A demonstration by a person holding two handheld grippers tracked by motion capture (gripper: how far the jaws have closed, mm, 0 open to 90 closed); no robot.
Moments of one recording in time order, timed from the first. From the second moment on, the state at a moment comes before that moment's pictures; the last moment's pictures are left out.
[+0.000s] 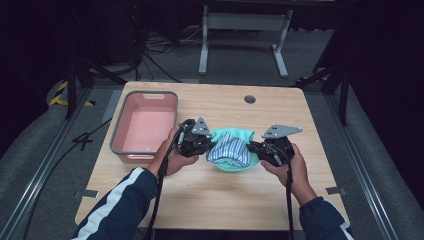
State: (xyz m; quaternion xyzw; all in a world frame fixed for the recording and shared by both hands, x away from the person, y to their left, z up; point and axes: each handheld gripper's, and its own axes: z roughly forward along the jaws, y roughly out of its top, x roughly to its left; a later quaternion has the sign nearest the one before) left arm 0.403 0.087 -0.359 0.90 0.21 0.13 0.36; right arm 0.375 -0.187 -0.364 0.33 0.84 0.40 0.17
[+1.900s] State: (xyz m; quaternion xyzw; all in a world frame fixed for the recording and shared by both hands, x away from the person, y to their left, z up) left arm 0.419 0.234 -0.310 0.86 0.33 0.21 0.33; right arm 0.436 -0.034 -0.316 0.25 0.85 0.44 0.15
